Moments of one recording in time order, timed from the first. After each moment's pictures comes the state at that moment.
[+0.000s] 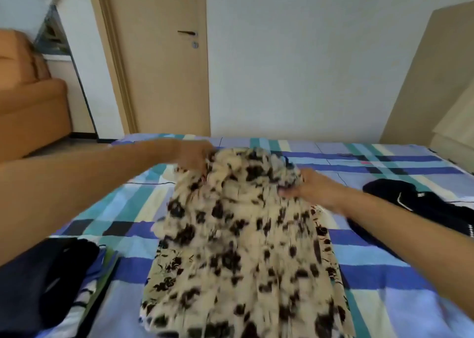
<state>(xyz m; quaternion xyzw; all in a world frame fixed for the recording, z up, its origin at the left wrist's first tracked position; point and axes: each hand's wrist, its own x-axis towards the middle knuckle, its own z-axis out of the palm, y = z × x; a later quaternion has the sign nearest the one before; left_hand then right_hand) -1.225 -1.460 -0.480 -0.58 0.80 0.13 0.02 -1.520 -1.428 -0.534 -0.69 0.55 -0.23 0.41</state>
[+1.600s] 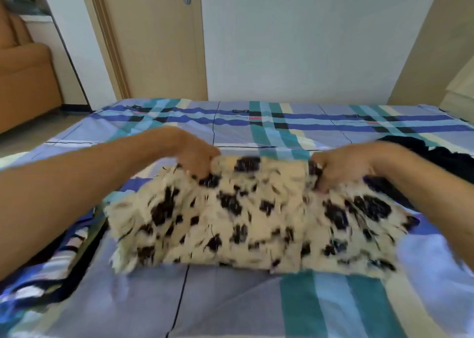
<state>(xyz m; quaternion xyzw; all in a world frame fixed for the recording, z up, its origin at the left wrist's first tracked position) -1.246 -1.437 -0.578 -0.53 0.80 0.12 0.24 -1.536 -1.396 -0.570 -0.78 0.56 0.14 0.23</state>
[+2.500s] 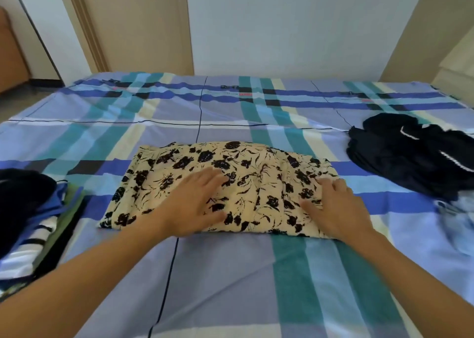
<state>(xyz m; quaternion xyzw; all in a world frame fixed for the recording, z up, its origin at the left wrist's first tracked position) -1.233 -1.394 -0.764 -0.47 0.88 0.04 -0.10 -1.566 -1.365 -0.750 -0.66 0.75 -0.06 0.04</state>
